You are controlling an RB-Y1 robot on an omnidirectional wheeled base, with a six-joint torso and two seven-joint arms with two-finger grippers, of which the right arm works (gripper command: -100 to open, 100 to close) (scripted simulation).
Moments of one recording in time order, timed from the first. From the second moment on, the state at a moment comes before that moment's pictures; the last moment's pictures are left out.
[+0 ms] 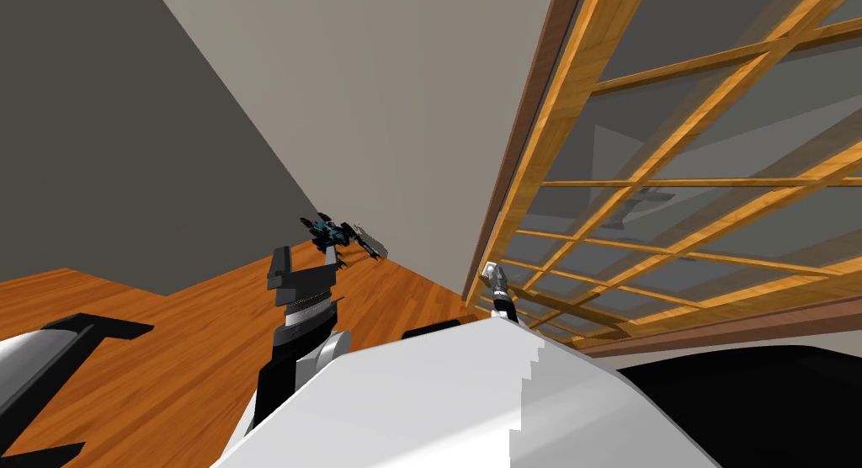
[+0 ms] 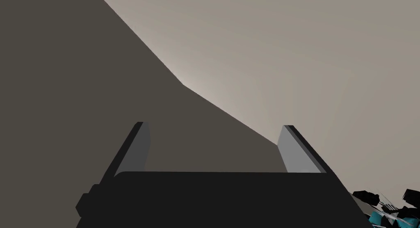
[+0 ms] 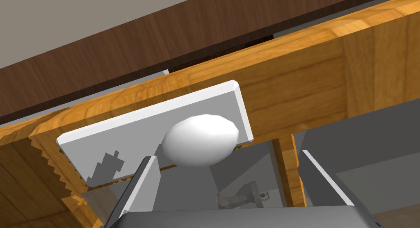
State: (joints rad) arm 0.02 -0.18 -0.33 -0.69 -0.21 -0.86 -0.29
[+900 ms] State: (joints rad) arm 0.00 -0.15 -0.31 -0.69 -0.30 -0.87 -0.52
